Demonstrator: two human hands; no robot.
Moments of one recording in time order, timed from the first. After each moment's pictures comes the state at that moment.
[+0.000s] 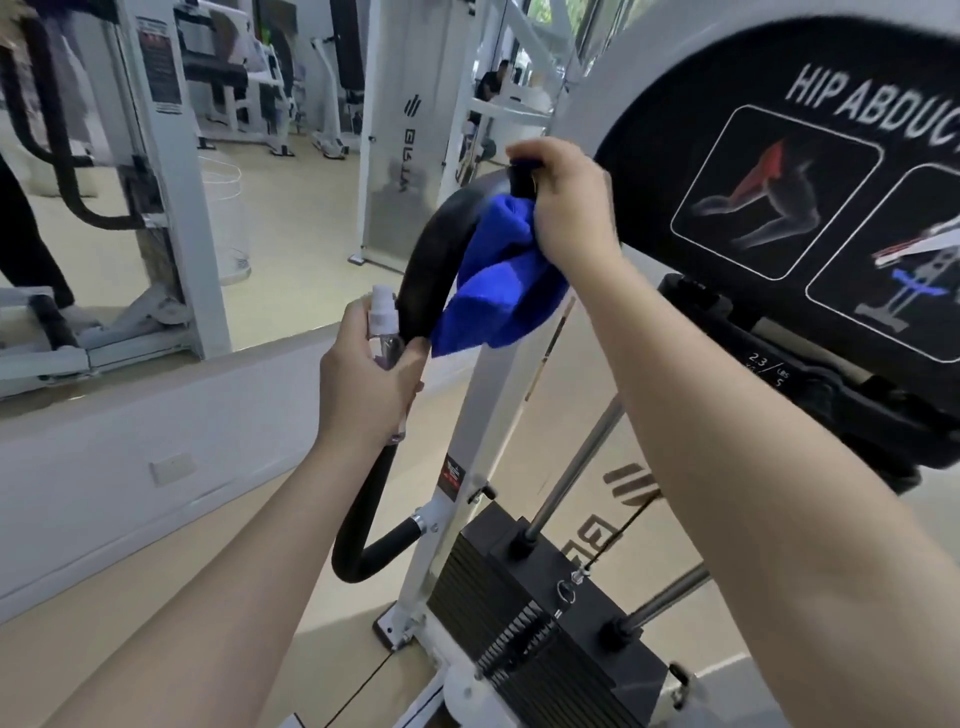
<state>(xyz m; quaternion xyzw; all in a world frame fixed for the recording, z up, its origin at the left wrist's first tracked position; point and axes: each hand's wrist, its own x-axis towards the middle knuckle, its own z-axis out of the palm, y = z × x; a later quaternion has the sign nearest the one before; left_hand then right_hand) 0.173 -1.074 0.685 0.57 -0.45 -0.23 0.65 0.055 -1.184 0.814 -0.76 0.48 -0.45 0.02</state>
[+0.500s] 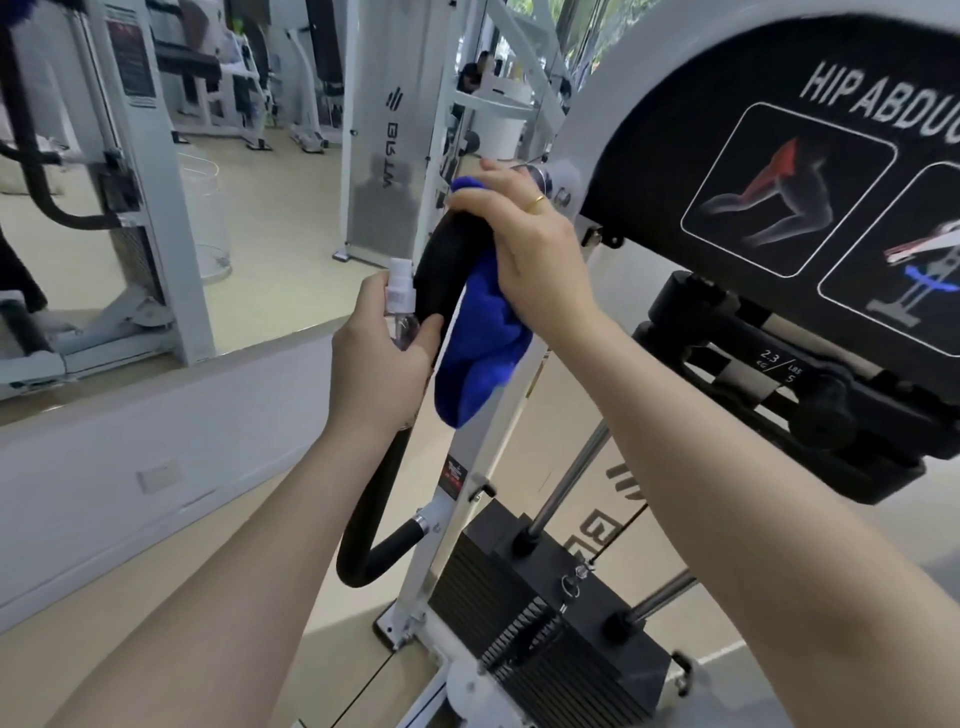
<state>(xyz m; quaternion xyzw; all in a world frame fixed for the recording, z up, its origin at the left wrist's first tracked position) 0.183 -1.082 0.700 0.55 -0.51 -0.20 0.63 0.067 -1.168 0.770 -0.86 0.26 -0.43 -0.12</state>
